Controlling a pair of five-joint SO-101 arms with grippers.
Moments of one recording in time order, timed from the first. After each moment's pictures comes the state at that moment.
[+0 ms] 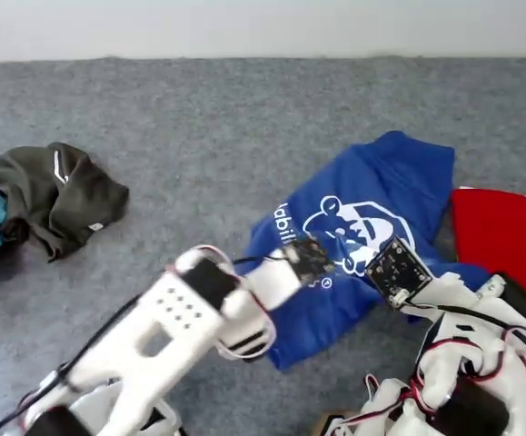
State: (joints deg) left arm 39.9 -24.6 39.4 85.4 -13.5; right arm 30.6 -80.4 43.9 77.8 77.4
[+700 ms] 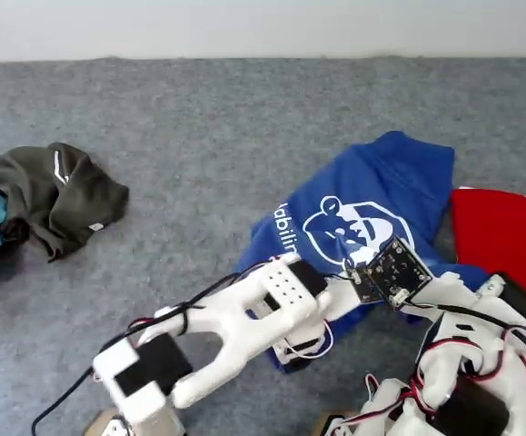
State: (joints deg) left arm 49.1 12.7 23.5 75.6 -11.0; right arm 30.6 -80.4 44.0 77.8 77.4
